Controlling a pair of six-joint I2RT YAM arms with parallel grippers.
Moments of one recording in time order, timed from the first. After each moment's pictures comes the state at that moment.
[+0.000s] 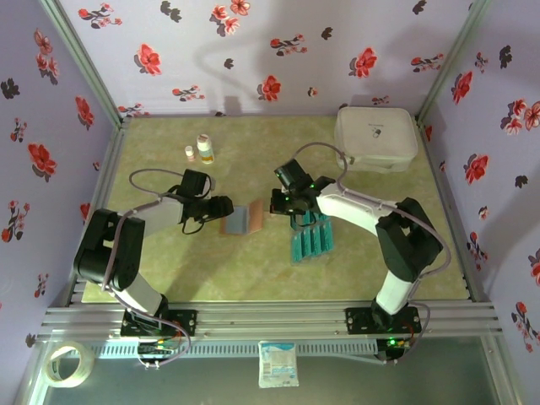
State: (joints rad) left arm -0.36 1.61 0.81 -0.21 0.25 -0.53; right arm 0.72 1.74 1.17 -0.44 -0.12 0.70
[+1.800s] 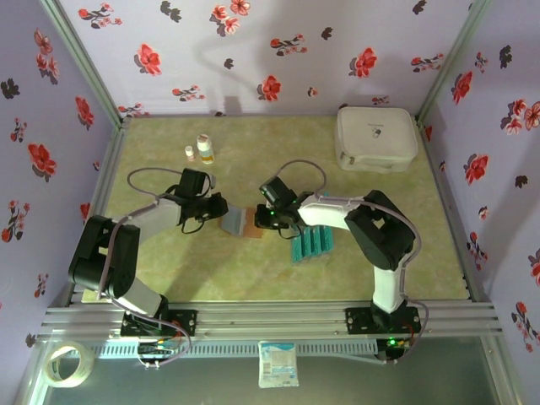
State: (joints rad) left arm -0.36 1.55 0.79 -0.20 0.27 -0.55; right arm 0.80 1.91 1.10 -0.18 -0.21 0.78
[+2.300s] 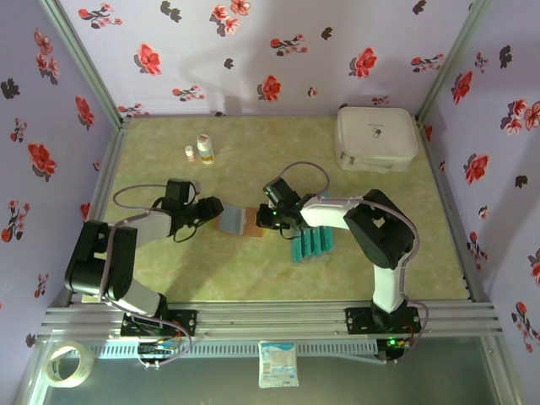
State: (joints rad) left arm -0.24 1.52 0.62 0.04 0.36 -0.69; right arm 0.79 1.91 1.07 -0.11 -0.23 0.79
